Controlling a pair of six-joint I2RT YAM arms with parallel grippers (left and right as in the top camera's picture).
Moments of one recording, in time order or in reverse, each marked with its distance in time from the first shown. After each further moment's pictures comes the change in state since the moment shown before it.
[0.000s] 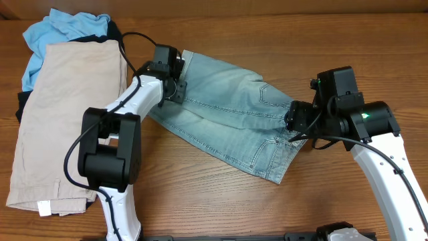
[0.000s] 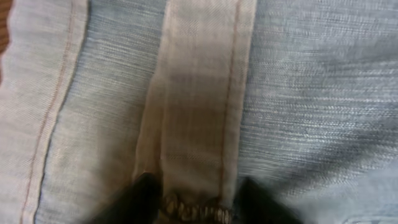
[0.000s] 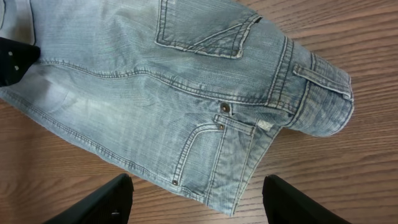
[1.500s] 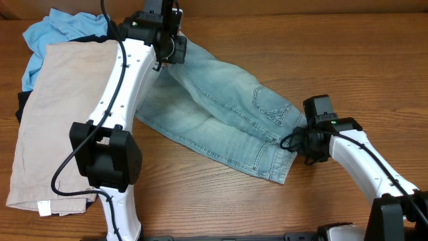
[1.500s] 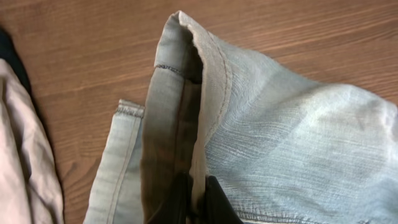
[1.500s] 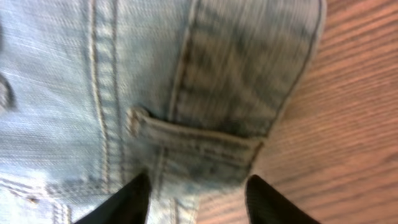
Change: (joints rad) left arm -0.007 0.001 0.603 -0.523 0.055 -0.102; right arm -0.068 0.176 -0.414 0.360 0.104 0.054
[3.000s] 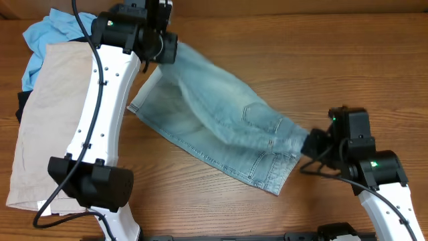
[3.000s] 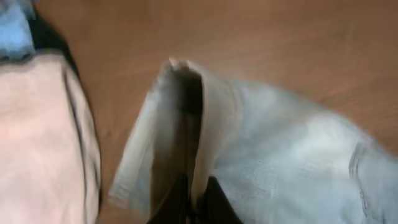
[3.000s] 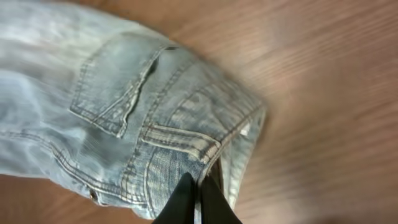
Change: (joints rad) left arm 0.000 -0.171 0.089 -0.201 -0.010 0.000; right arm -0.005 -0.475 0.060 -0.193 -0.088 0.075
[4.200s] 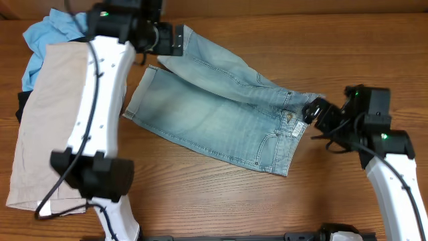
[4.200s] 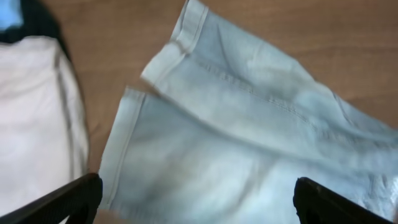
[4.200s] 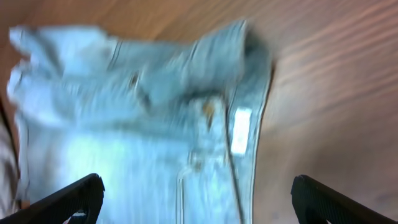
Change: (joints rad) left arm 0.037 0.072 0.135 -0.092 0.067 -0.080; right arm -0.201 0.172 0.059 0.163 -0.154 -0.079
